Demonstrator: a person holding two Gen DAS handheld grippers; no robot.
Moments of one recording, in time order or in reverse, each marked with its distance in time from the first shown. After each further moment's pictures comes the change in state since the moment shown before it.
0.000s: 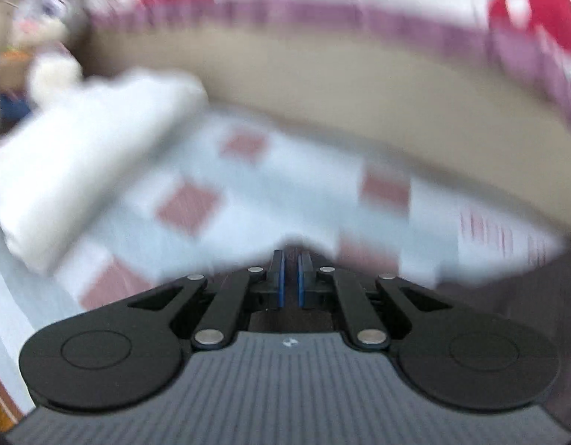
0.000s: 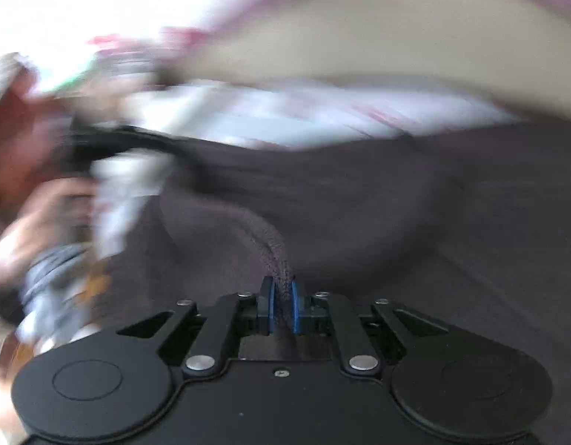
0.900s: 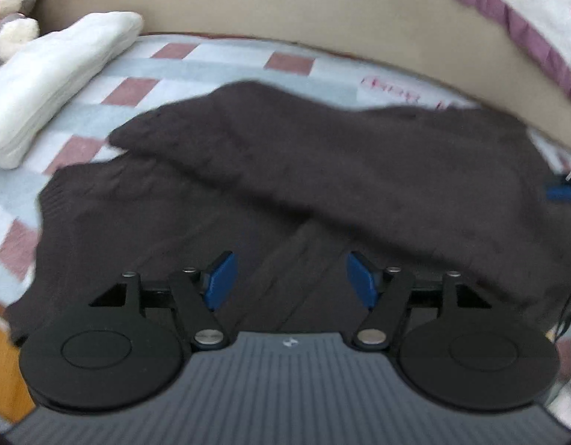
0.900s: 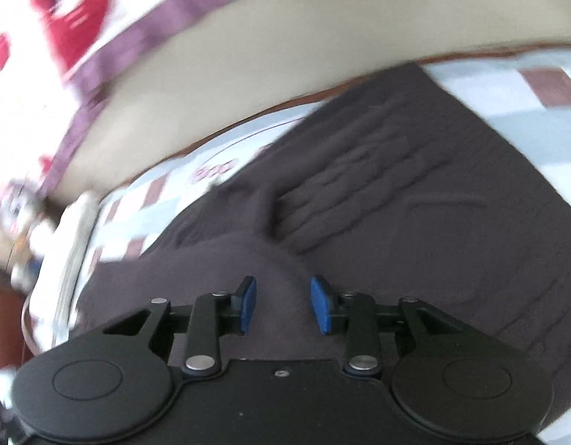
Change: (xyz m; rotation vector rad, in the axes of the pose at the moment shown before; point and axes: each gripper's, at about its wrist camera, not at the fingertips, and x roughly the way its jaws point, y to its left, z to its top) left arm -0.084 -0.036 -0.143 0.184 0.243 -0.155; right arm -0.030 -0.032 0.002 0.296 -0.191 -0.129
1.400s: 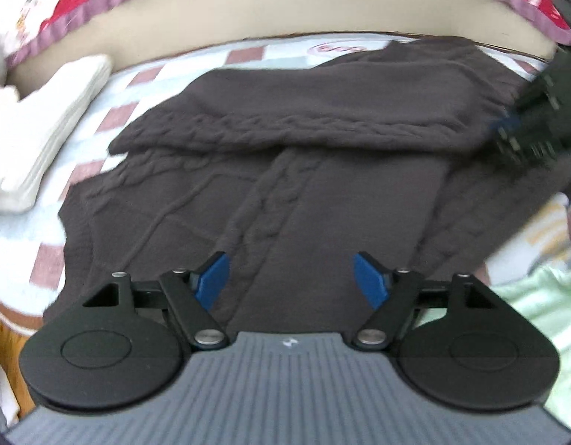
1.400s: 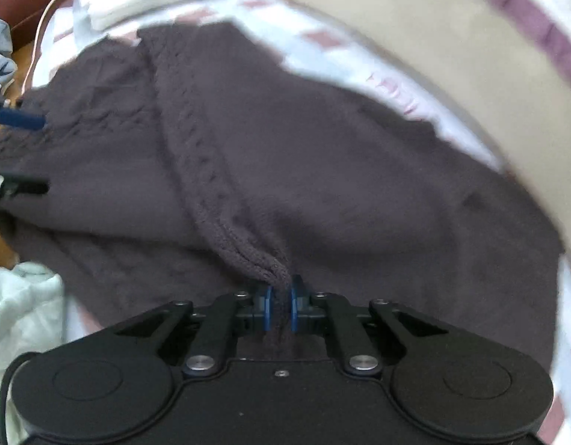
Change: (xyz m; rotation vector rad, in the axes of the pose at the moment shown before) left arm -0.045 -0.024 -0.055 0.319 -0.030 -0.049; right arm 0.042 0.123 -0.089 -0.907 0.228 -0.201
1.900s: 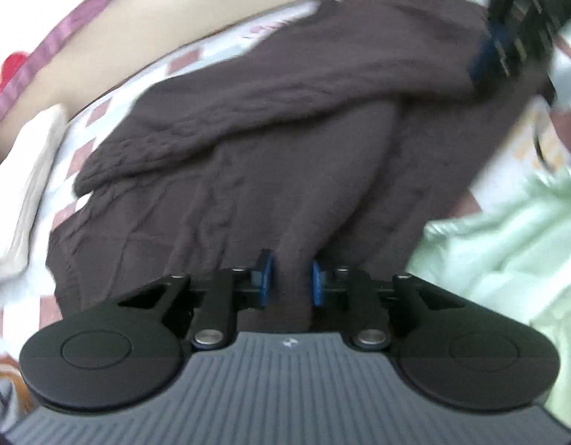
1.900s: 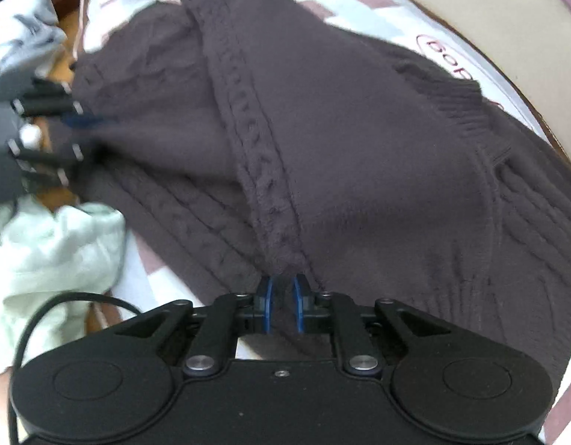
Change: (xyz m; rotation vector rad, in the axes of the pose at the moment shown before) left arm 0.009 -0.016 -0.008 0.185 0.035 0.065; right arm -0.011 0.000 -0.006 -0.068 0.200 0.206
